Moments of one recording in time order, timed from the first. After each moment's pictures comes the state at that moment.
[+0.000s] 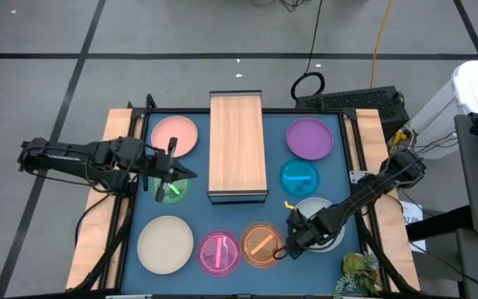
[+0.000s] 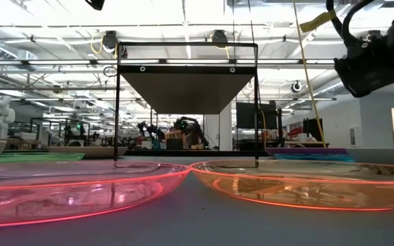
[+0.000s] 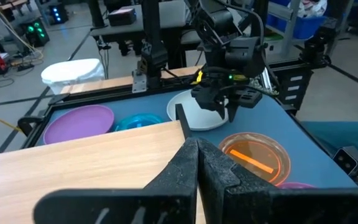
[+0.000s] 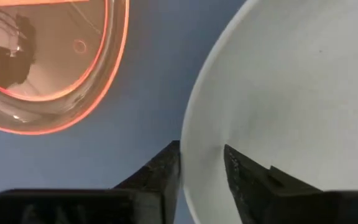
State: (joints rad) left arm -0.09 0.81 0.81 -0.26 0.05 0.12; right arm 0.59 1.65 0.92 -0.63 -0.09 1.50
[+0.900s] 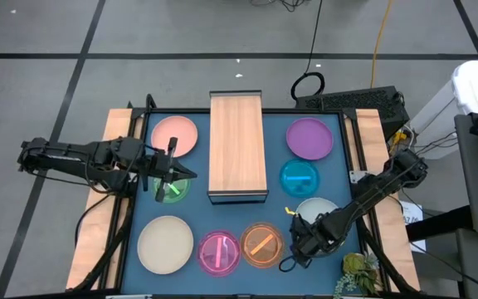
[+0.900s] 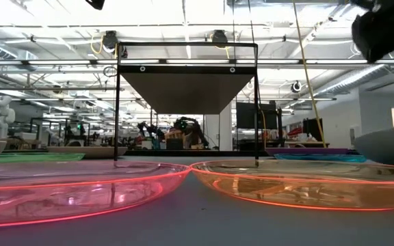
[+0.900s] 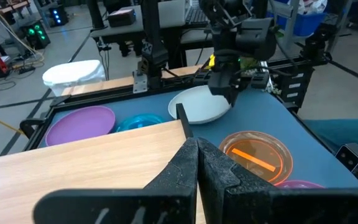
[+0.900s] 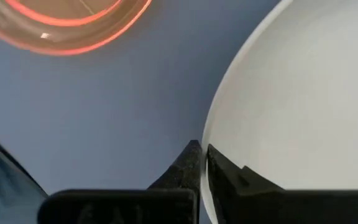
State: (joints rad) left arm -0.09 0.81 0.81 -0.26 0.05 0.14; right arm 0.66 1.64 1.05 -0.84 -0.11 1.31
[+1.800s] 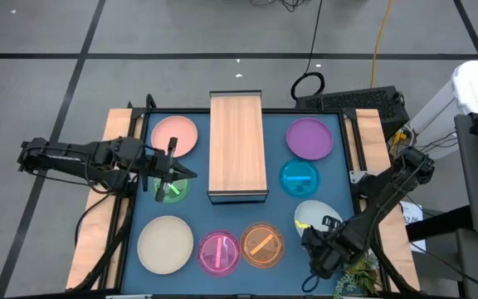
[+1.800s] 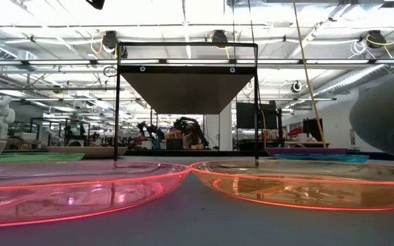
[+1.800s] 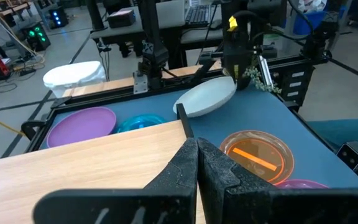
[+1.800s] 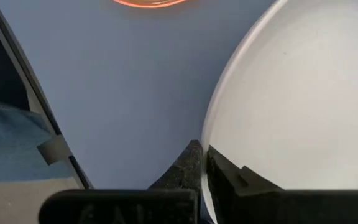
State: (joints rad) left arm -0.09 0.81 0.81 -0.26 0.05 0.15; right arm 0.81 1.57 1.18 -1.05 0.05 1.19
